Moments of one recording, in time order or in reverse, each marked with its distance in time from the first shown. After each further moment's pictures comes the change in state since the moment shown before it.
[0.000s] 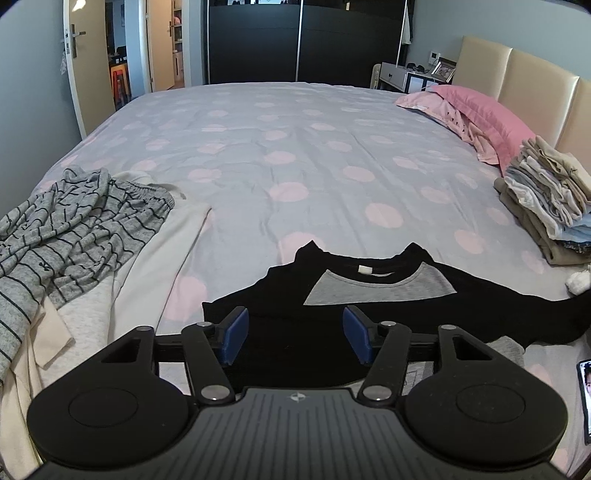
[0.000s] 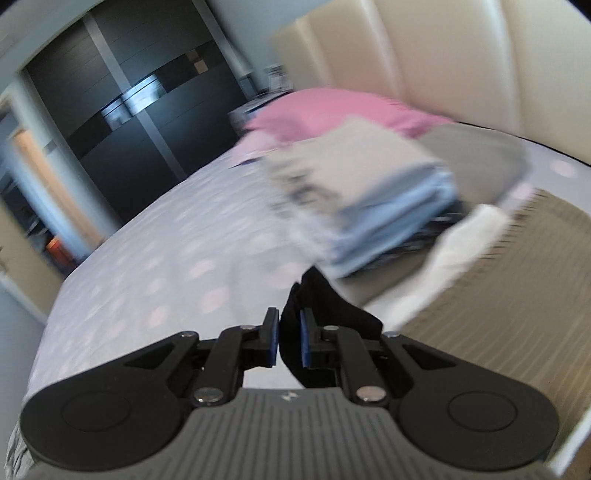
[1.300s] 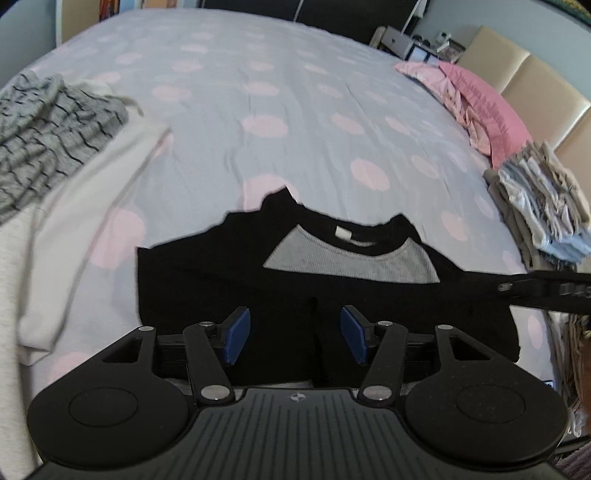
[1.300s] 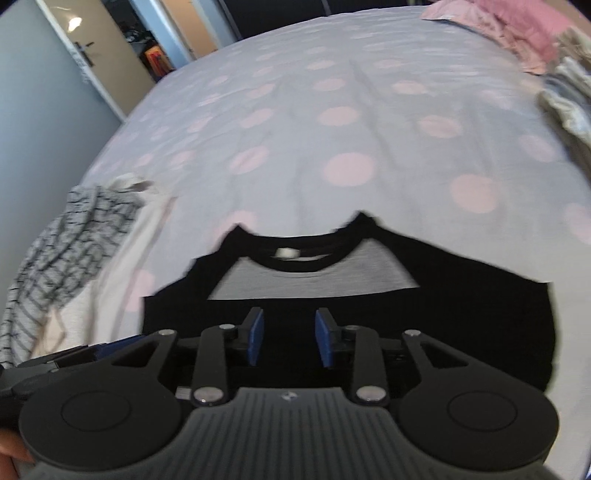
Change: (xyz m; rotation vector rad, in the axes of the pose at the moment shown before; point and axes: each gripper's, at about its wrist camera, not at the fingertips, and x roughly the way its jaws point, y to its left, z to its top) left arm 0.085 0.006 -0.006 -0.160 0.200 -0.147; right arm 0.132 0.222 -0.157 -0.368 0.457 0.179
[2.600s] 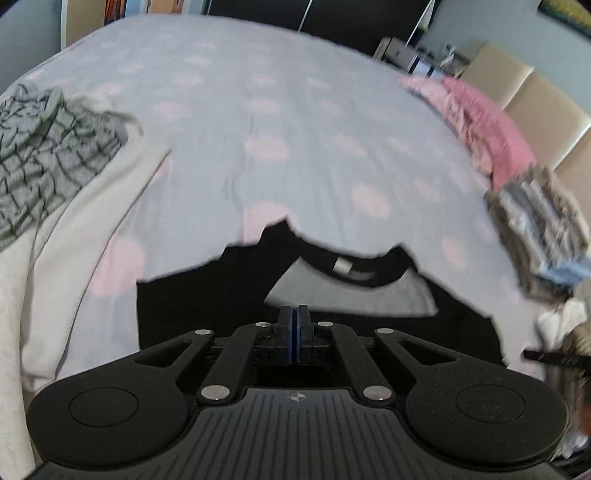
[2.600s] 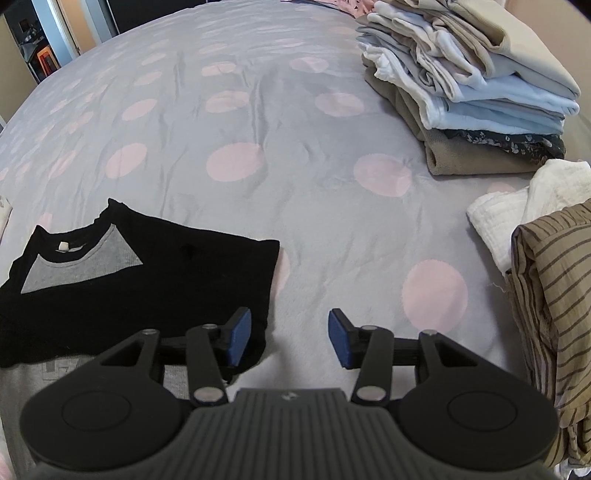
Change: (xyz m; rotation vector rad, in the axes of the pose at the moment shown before) left arm -0.005 0.006 0.024 -0.030 -0.013 0.022; right arm -0.027 -0.161 -0.014 0.095 0.036 -0.342
